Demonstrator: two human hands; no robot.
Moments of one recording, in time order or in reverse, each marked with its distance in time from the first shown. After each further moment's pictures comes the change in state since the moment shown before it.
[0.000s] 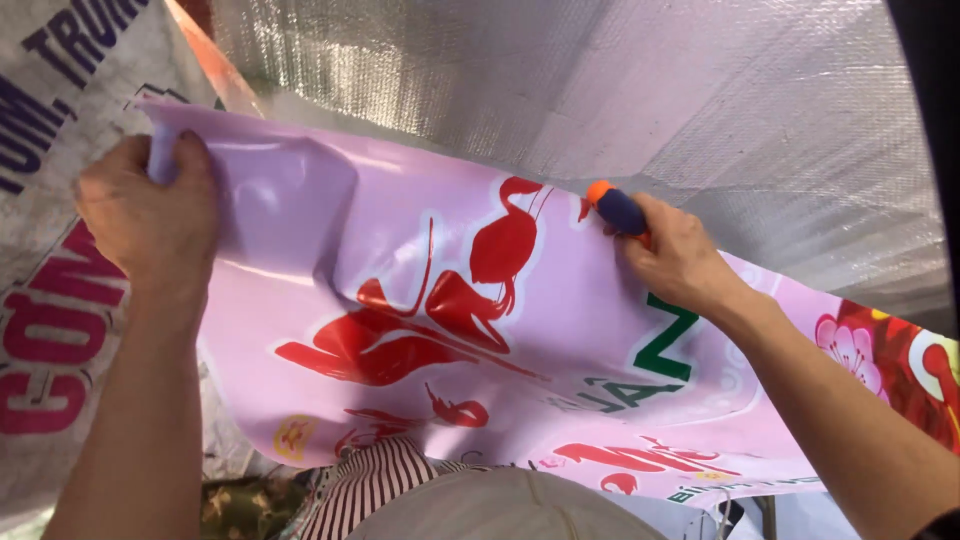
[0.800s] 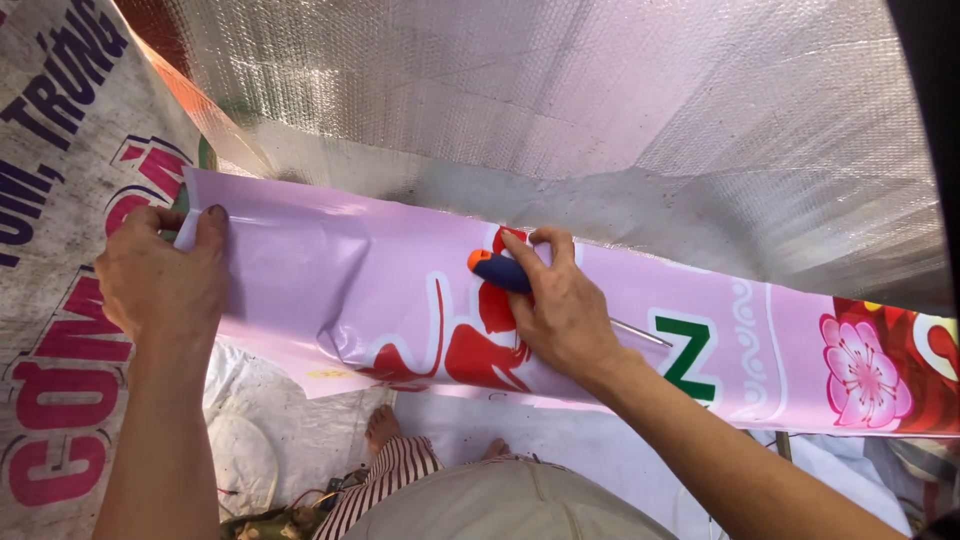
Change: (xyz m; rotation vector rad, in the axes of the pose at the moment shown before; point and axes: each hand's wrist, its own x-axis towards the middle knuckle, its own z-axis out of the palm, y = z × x) left_hand 0.021 0.018 -0.010 0.168 -0.316 -0.134; right_hand -0.011 -0.116 0.076 0.051 0.096 -0.072
